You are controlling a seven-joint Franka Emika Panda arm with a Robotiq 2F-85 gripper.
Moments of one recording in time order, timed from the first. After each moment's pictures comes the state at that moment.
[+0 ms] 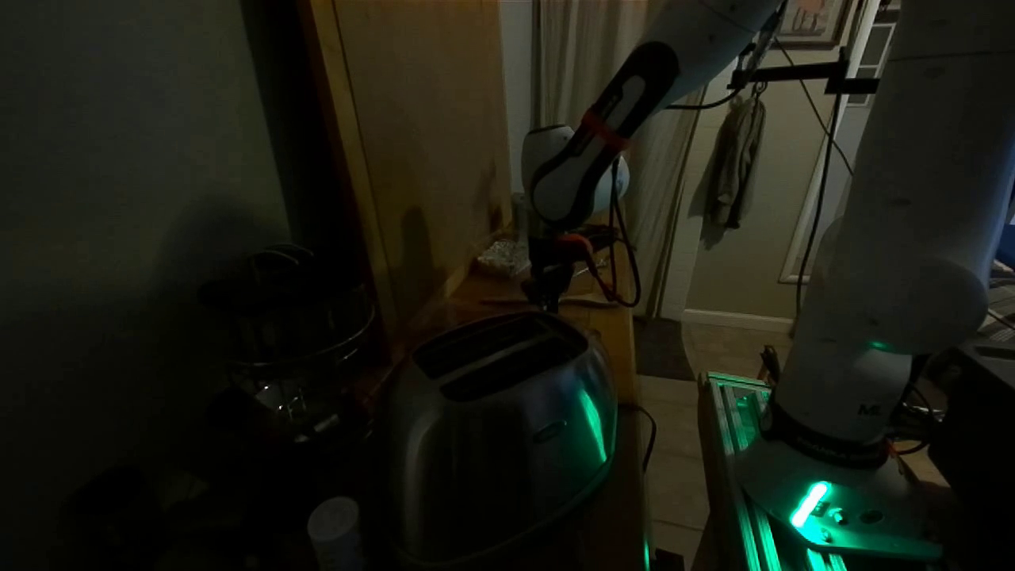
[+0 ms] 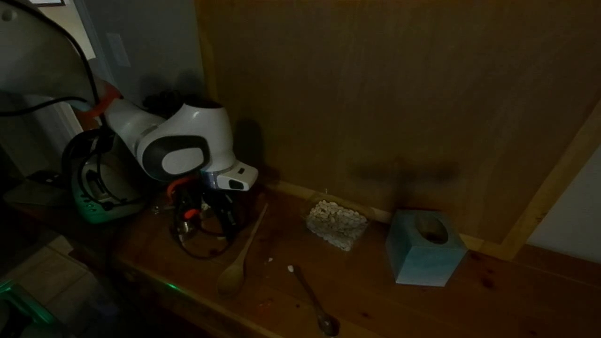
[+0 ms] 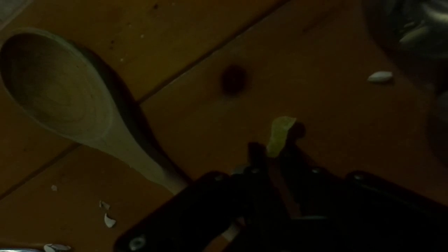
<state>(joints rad) -0.25 0.02 -0.23 -2.52 -0.14 2.53 0.15</state>
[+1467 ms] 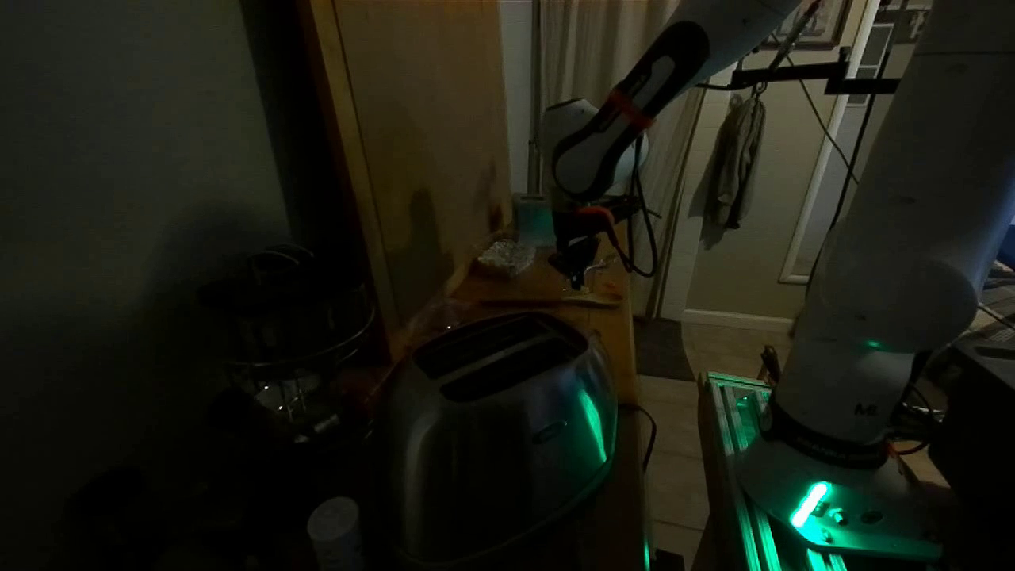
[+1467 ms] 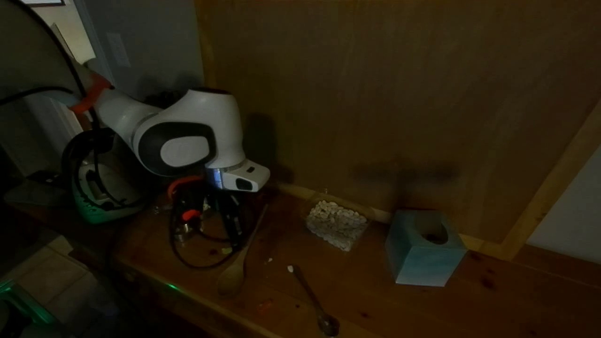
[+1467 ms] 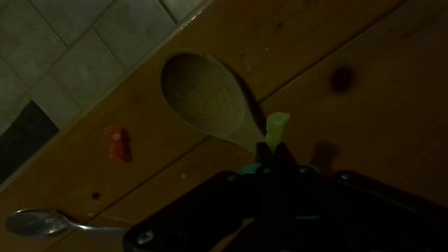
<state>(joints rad) -0.31 -0.06 -0.30 -2.48 -0.30 2.38 0.20</state>
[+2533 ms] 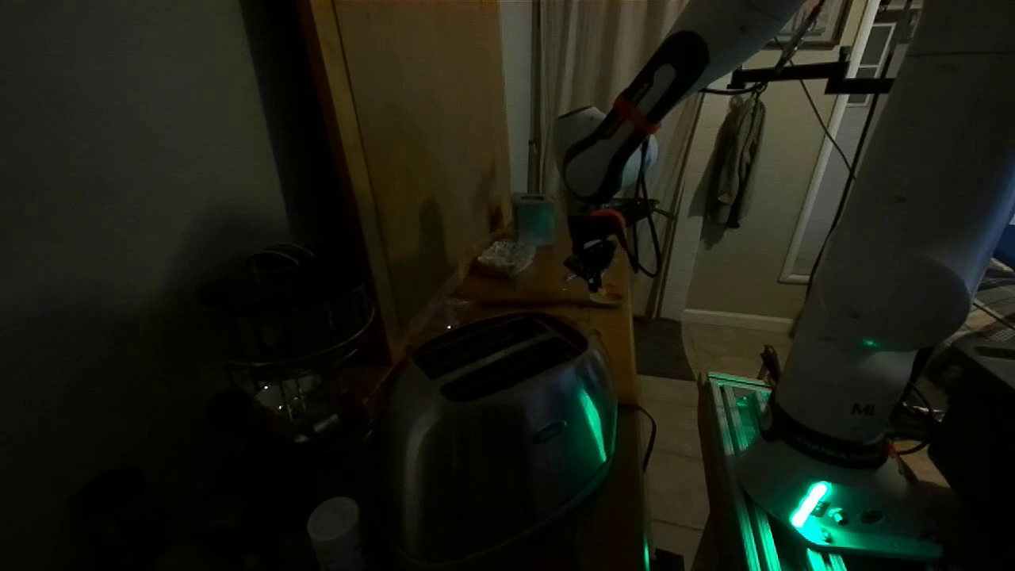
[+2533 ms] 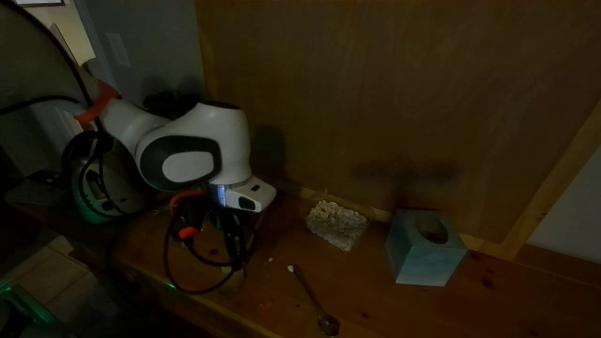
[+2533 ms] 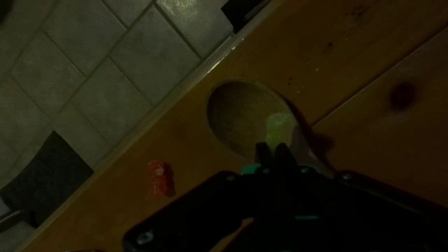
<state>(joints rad) -0.35 -0.04 -0.33 -2.48 -0.32 2.36 0.23</state>
